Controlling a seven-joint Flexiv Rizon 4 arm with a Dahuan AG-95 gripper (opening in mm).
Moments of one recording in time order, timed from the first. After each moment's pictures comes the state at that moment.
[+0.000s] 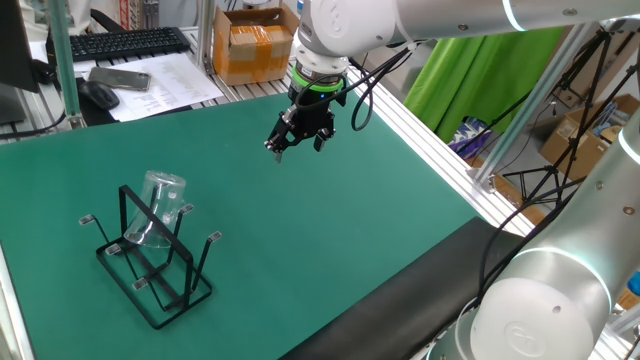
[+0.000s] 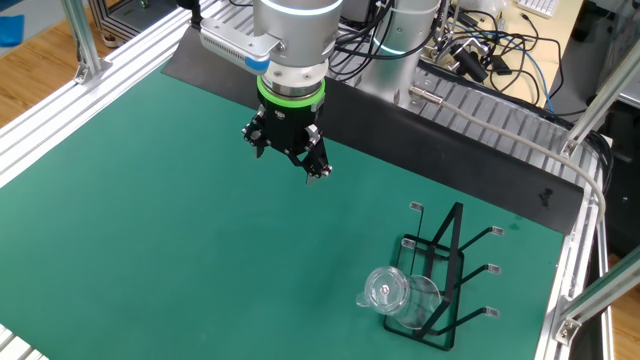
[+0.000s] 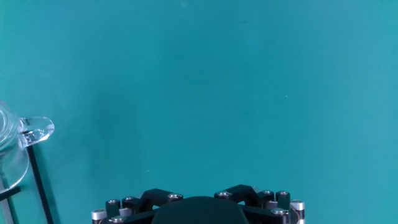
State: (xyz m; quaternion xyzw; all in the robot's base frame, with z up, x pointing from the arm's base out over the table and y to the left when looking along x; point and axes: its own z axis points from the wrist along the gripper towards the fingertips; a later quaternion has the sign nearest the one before) arm 0.500 0.000 0.170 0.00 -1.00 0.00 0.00
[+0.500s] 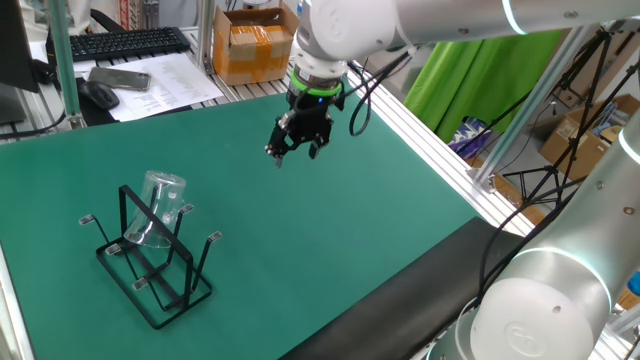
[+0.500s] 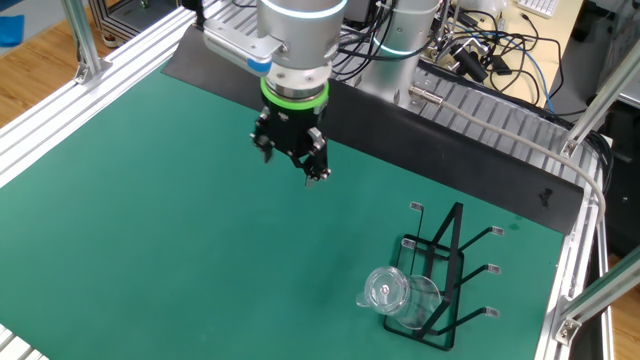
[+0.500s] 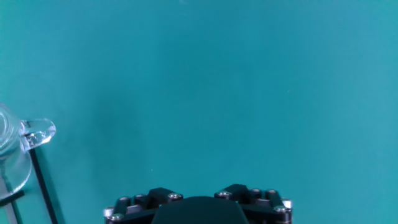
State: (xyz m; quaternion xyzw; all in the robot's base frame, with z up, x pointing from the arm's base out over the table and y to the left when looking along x) arm 0.491 0.010 0.161 -0.04 -1.00 0.00 0.00
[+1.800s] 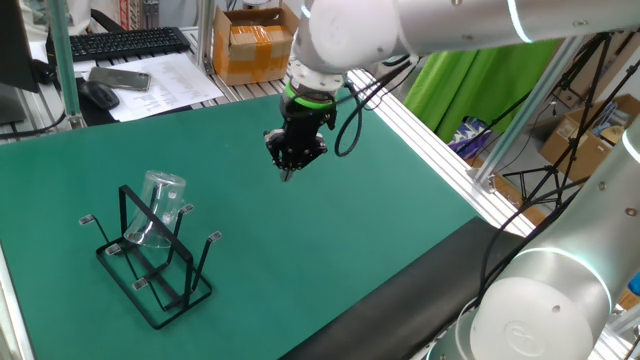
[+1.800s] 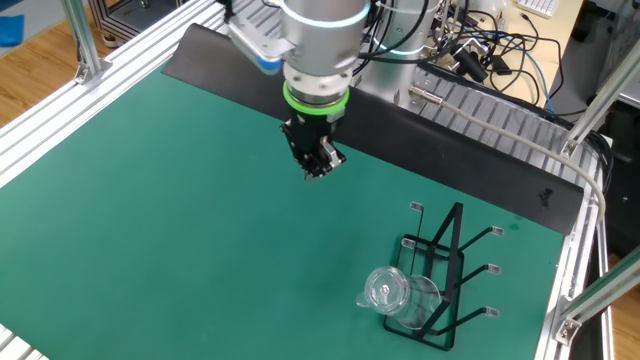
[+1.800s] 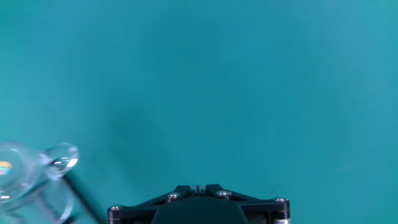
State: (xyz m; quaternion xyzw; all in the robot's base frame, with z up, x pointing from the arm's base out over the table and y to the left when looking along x) arm 0.474 0.047 0.155 -0.20 -0.98 -0.06 0.02
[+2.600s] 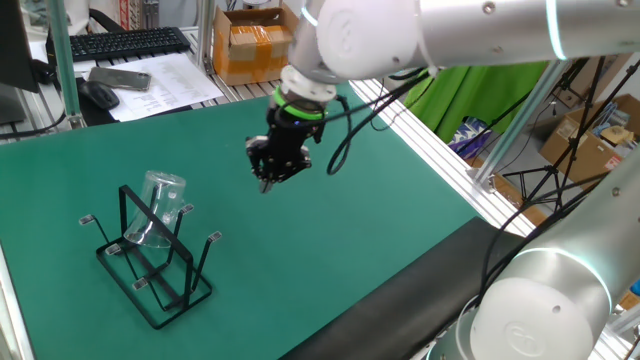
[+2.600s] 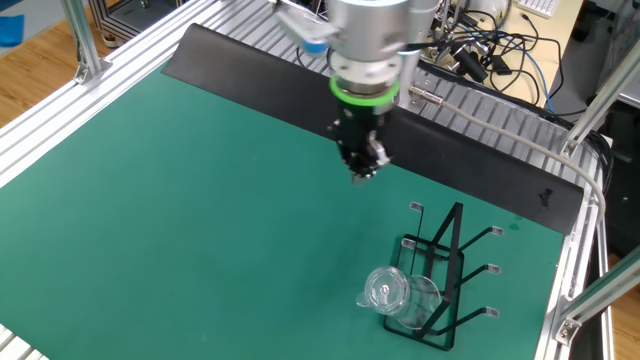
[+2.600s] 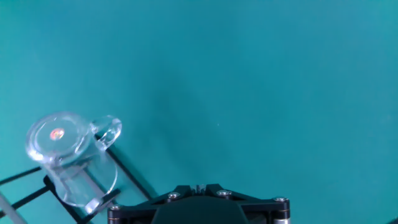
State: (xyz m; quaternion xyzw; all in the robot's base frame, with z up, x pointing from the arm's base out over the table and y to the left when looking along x) arm 0.444 0.122 0.176 -0.22 -0.97 -0.05 0.00
